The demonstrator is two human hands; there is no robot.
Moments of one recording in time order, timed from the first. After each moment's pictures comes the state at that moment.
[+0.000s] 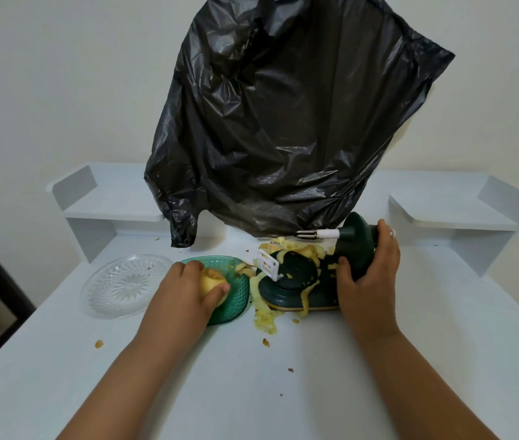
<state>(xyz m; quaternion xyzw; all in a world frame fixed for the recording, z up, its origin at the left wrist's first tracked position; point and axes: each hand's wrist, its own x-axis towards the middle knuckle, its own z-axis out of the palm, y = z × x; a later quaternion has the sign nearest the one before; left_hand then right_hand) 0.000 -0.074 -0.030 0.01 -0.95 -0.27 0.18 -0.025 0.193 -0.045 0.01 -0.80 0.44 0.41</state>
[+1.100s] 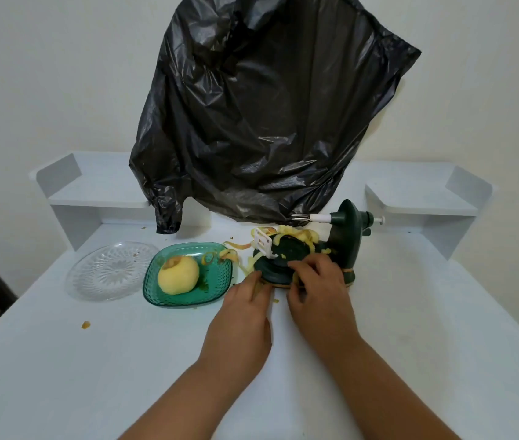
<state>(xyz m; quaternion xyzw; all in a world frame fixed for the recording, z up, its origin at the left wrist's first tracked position) 0.051 0.020 -0.054 -0.20 -0.93 -0.24 0.18 0.027 0.168 -0.057 0.08 -0.91 0.24 0.33</state>
